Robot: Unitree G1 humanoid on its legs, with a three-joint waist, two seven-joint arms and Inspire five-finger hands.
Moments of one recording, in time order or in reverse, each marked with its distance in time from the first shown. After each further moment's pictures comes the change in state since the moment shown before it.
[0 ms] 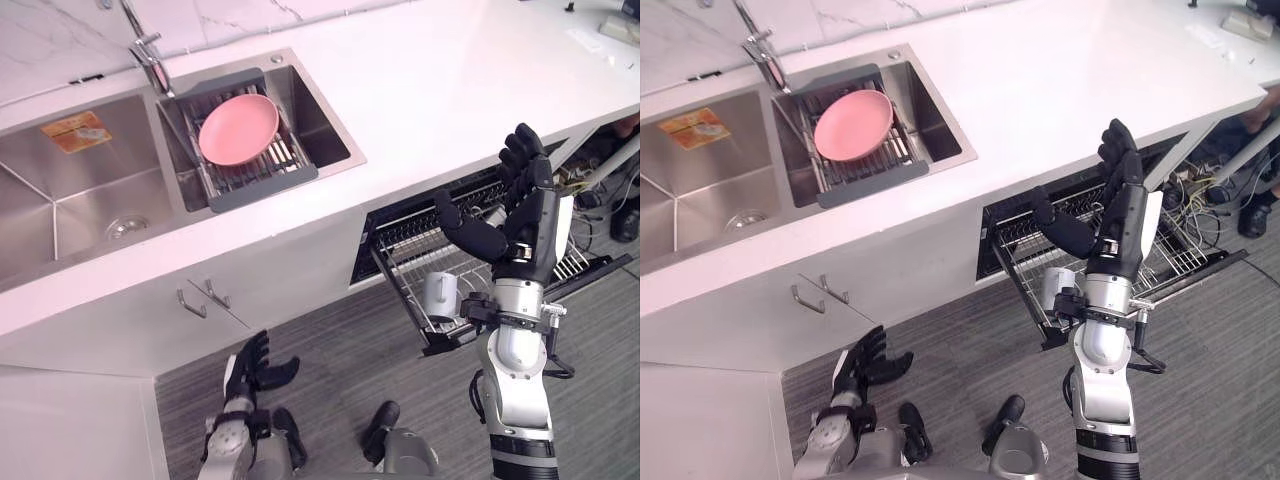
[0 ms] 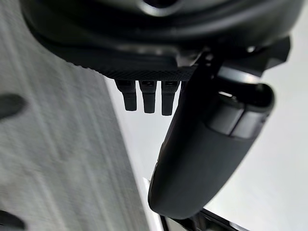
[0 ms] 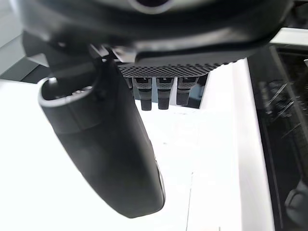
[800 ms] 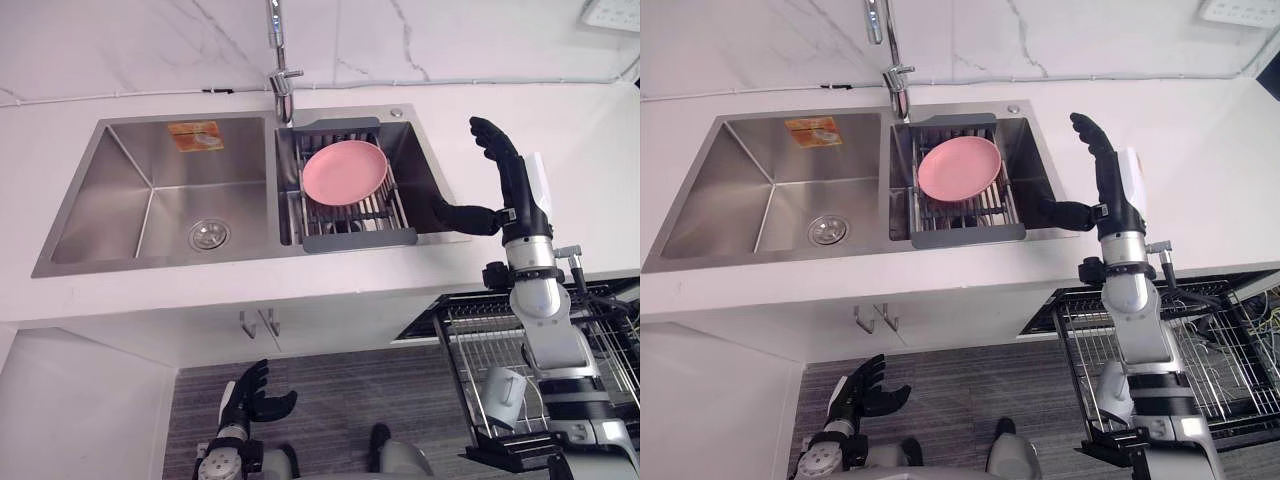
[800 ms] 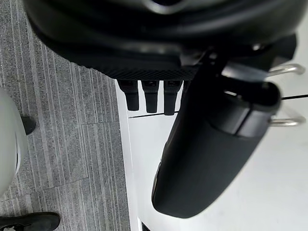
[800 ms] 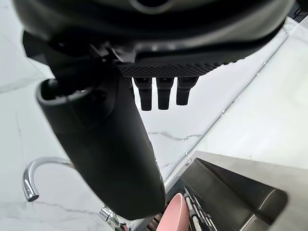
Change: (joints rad) left arm 0.032 0.039 -0.022 0.009 0.060 0.005 -0.053; right arm -0.284 -0.406 0.057 0.364 -0.109 0.027 0.081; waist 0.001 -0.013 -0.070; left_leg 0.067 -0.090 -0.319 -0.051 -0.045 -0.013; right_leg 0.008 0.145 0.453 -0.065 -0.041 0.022
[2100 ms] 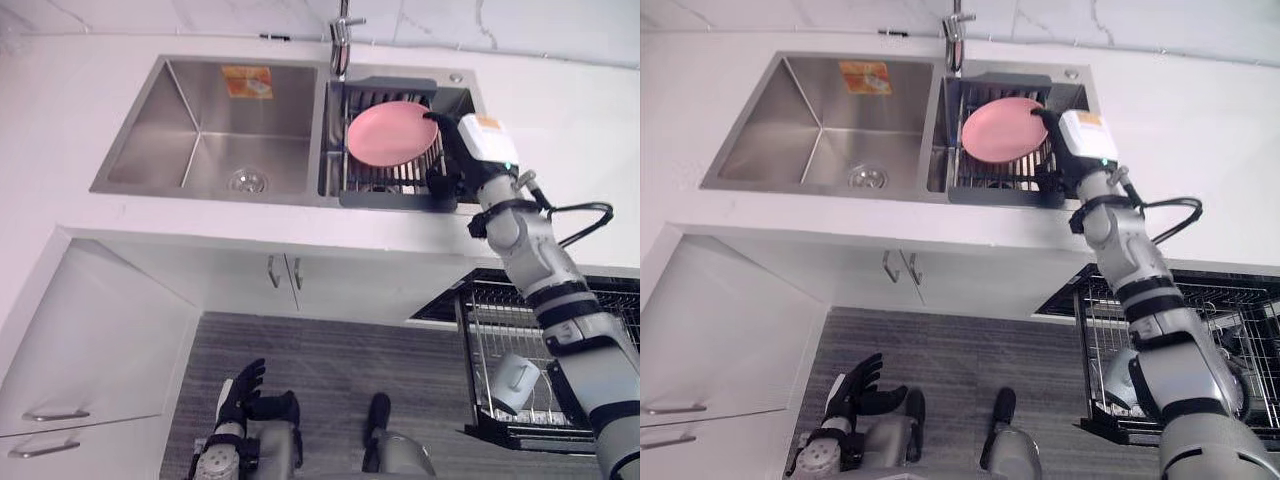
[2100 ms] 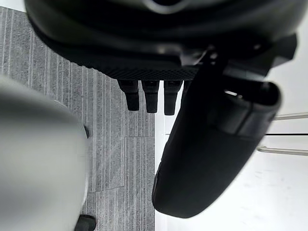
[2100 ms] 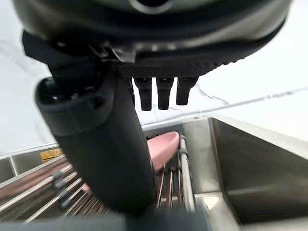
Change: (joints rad) left arm -0.057 0.018 0.005 0.030 0.032 -0.002 0.019; right arm -0.557 -0.131 0.355 0.537 -0.415 0.091 -0.008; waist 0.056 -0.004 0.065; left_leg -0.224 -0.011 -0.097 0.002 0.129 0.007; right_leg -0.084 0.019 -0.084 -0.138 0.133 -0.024
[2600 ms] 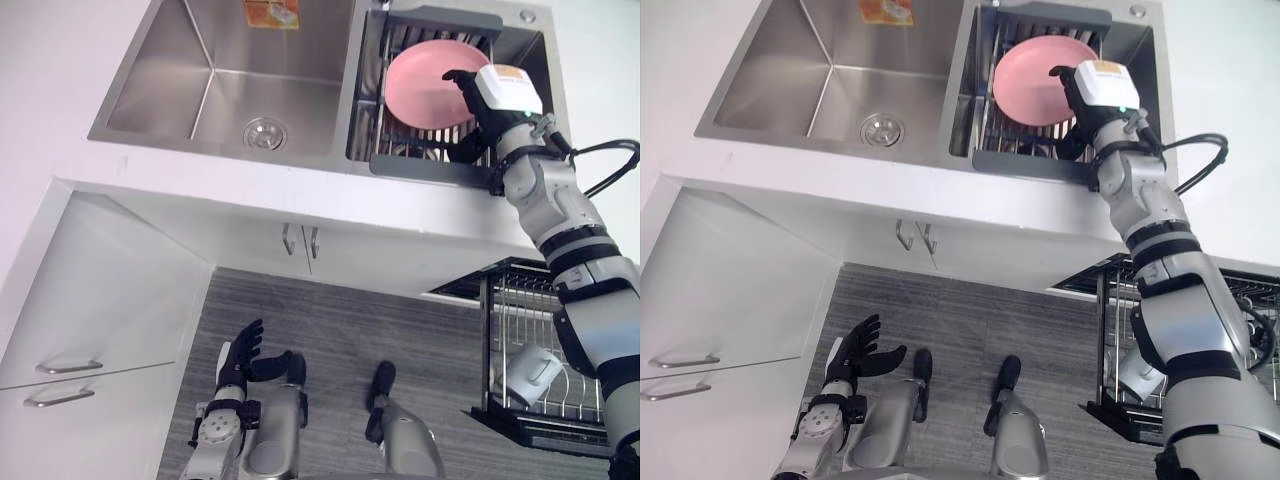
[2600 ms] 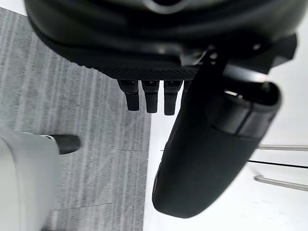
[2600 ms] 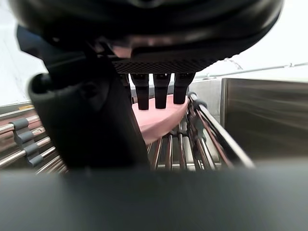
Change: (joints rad) left arm -0.087 0.008 0.016 -0.039 -0.052 -0.037 0.024; right arm -0.270 -0.017 0.098 0.262 -0.004 -0.011 0.039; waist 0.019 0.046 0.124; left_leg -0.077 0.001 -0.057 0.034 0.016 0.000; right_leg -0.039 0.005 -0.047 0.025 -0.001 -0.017
